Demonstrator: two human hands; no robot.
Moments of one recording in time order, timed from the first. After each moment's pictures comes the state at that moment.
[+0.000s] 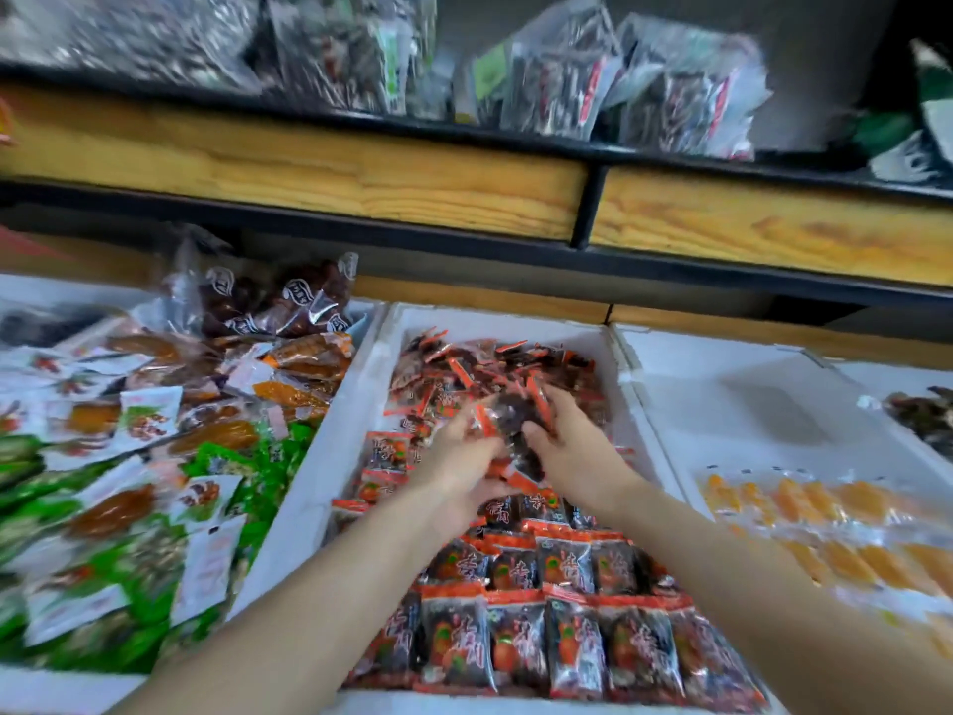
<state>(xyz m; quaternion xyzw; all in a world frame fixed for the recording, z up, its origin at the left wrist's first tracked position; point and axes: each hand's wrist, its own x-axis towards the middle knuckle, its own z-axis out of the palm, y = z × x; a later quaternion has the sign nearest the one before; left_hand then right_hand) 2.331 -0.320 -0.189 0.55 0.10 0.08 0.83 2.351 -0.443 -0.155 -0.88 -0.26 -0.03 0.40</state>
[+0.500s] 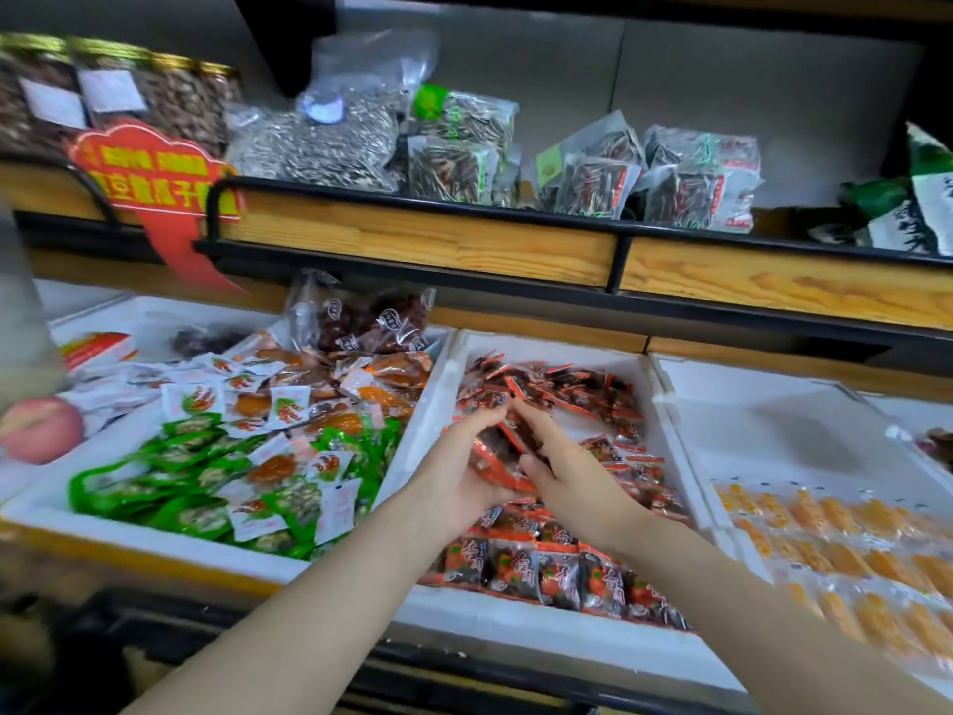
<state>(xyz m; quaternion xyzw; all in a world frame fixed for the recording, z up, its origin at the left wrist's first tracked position) 2.178 -0.316 -0.131 0.42 0.09 0.05 0.90 2.225 -0.442 -0.129 -0.83 -0.41 0.01 0.36</state>
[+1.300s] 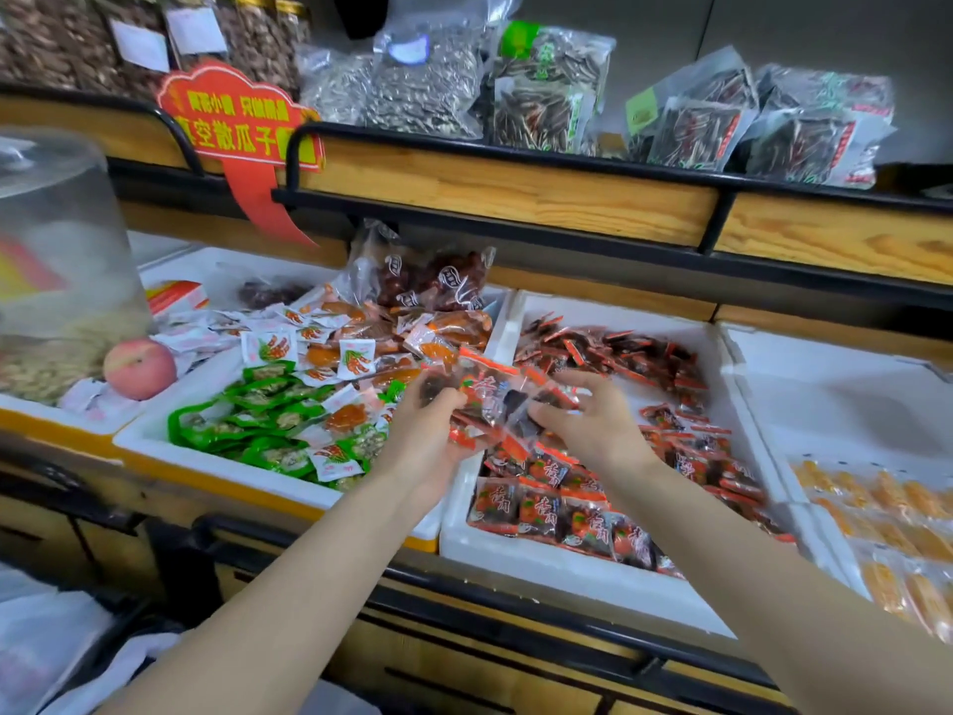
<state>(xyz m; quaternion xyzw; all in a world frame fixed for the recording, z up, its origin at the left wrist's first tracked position) 2.122 -0.242 -0.154 0.47 0.15 0.24 0.83 2.187 -0.376 -0.124 -0.78 -0.20 0.09 0.58</state>
